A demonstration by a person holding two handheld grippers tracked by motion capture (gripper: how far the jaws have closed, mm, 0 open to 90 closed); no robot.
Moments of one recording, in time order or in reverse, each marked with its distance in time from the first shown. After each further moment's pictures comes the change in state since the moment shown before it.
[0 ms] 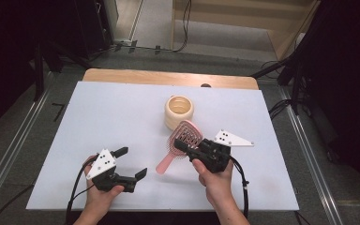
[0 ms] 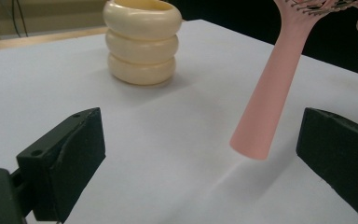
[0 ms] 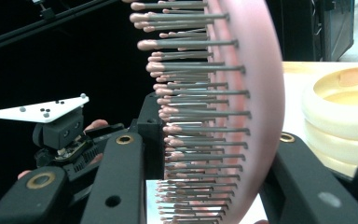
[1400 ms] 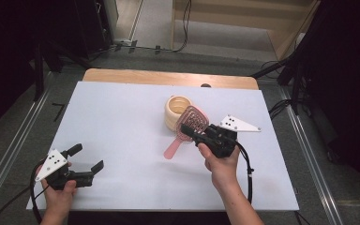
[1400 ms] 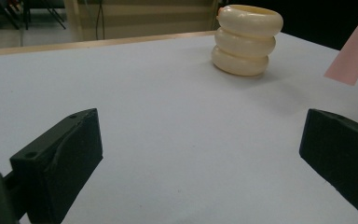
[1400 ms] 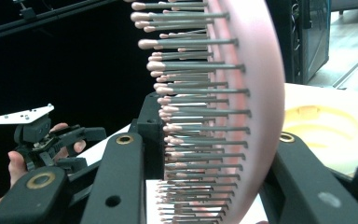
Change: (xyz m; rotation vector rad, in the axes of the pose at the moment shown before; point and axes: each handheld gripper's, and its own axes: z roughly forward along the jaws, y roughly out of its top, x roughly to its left) left arm 0.075 -0.030 -0.072 -0.060 0.198 -0.044; right arm -0.018 0.033 -0.001 -0.011 -0.055 -0.062
